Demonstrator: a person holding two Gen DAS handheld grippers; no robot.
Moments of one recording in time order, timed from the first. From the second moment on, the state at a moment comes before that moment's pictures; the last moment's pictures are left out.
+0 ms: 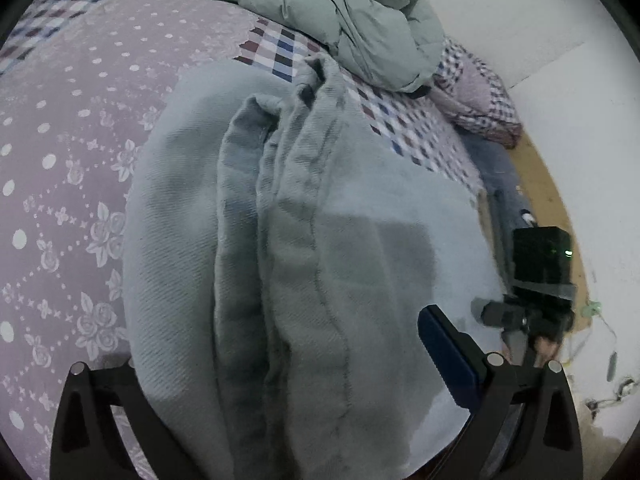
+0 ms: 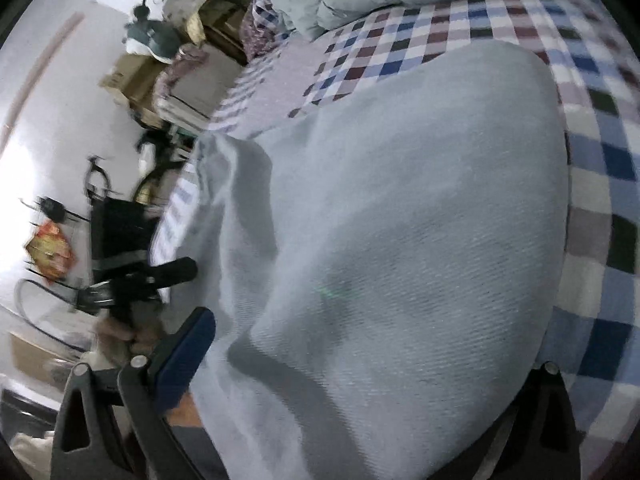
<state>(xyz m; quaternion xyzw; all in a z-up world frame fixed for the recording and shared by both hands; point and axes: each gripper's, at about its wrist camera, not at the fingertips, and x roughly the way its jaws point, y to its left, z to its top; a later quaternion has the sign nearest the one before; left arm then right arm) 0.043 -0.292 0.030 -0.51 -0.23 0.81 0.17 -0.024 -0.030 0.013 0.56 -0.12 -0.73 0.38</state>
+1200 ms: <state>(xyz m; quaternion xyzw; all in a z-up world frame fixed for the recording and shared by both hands) 0.060 -0.038 0.199 -0.41 -0.12 0.88 0.21 0.103 0.209 0.191 0.34 -0.07 -0.91 0.24</state>
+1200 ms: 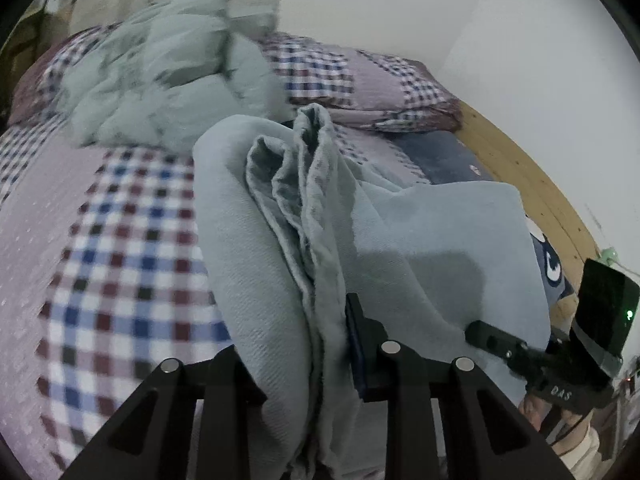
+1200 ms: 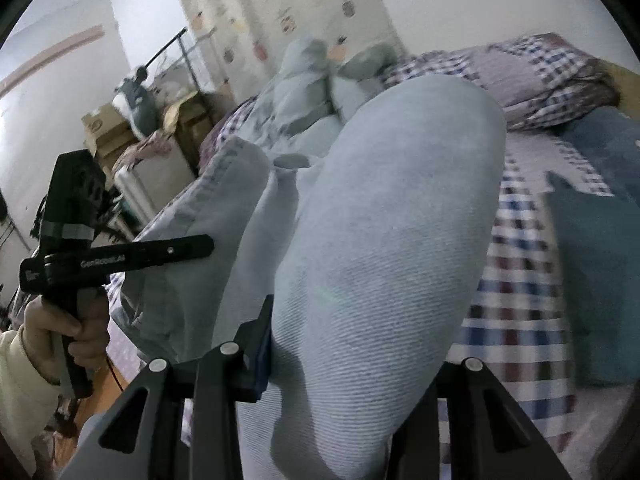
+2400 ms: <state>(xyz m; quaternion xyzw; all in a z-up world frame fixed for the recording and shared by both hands) -0.107 0.462 0.216 -0.37 0.12 0.84 0.38 0.084 0.511 0.145 0.22 -0.28 -0.92 -0.14</state>
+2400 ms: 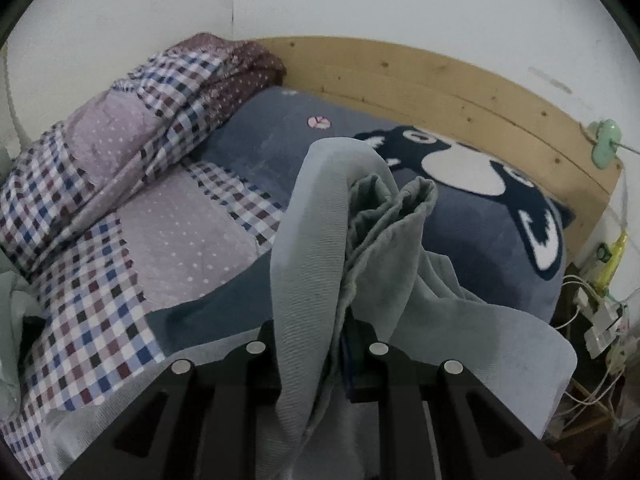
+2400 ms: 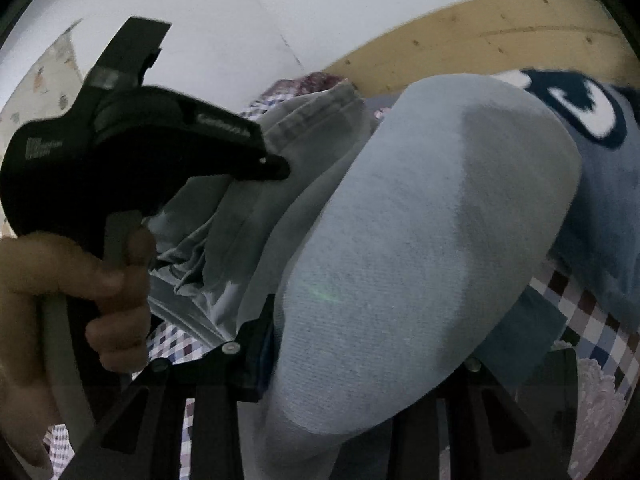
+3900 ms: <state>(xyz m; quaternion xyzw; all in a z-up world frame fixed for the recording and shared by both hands) -0.144 0.443 0.188 -0.31 0.07 0.86 0.40 0.143 0.476 0.166 0.14 -0.20 -0.94 -0.24</state>
